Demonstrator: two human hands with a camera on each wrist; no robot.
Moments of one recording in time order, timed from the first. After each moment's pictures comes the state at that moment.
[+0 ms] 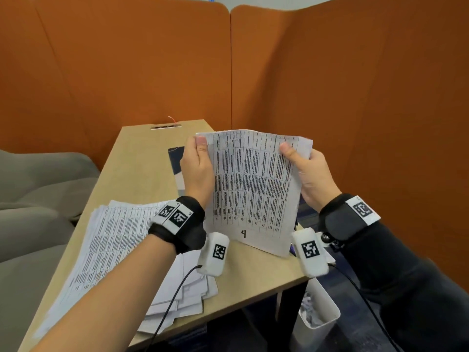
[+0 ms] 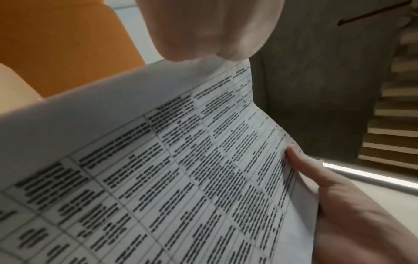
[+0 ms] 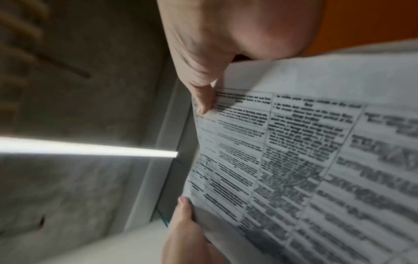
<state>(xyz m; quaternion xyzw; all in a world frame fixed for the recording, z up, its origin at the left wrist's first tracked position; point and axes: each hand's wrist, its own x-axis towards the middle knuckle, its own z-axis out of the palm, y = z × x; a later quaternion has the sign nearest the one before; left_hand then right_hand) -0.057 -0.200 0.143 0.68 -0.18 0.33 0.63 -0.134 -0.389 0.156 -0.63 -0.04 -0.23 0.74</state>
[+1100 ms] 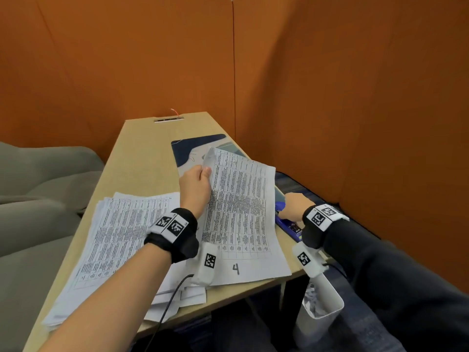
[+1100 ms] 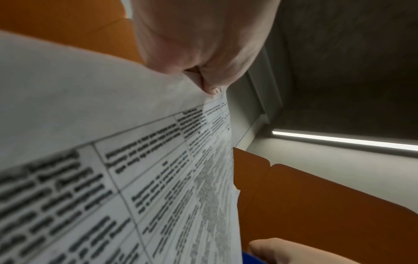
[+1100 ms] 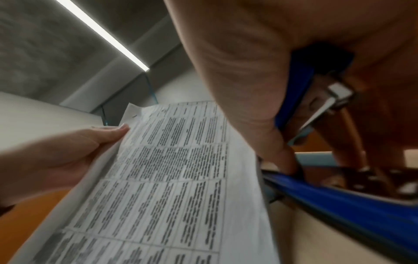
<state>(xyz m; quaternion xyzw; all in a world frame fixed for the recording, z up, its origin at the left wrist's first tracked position) -0.038 -0.175 0.084 0.83 -0.12 0.20 0.50 -0.075 -0.419 0.042 -0.98 0.15 0.08 0.13</state>
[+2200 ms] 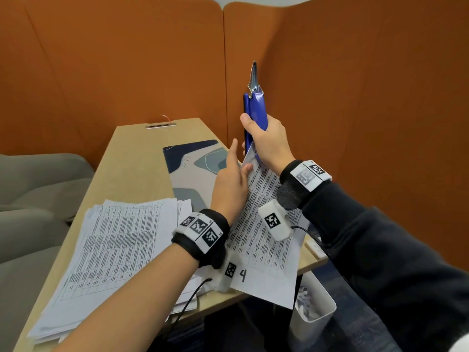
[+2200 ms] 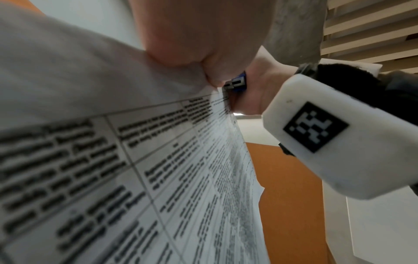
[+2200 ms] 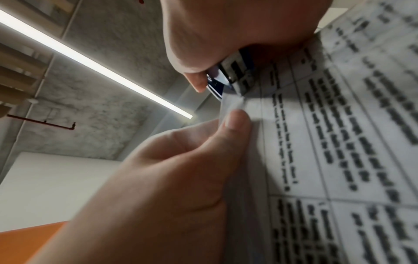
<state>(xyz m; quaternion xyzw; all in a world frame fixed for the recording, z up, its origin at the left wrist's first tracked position) -0.088 -0.248 0.113 0.80 -0.26 0.21 0.50 -0.078 -0.354 0.186 -0.77 -0.04 -0.34 0.55</state>
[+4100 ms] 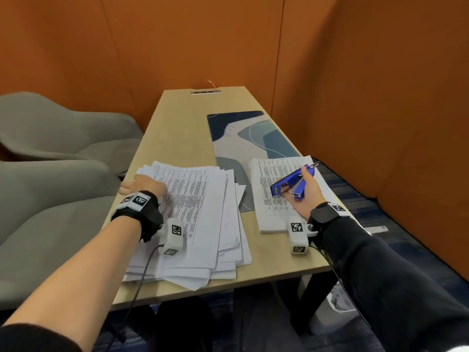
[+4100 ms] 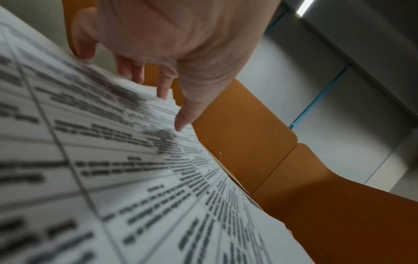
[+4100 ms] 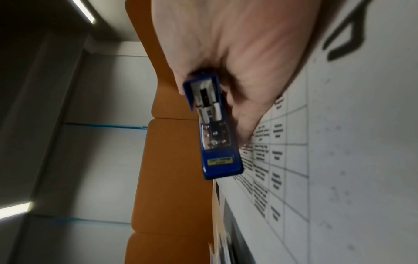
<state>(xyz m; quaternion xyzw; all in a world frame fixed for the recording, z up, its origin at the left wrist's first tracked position) 0.009 -0.003 0.028 0.91 0.35 0.01 0.22 -0.040 -0.357 0.001 -0.38 0.18 -0.03 0.91</state>
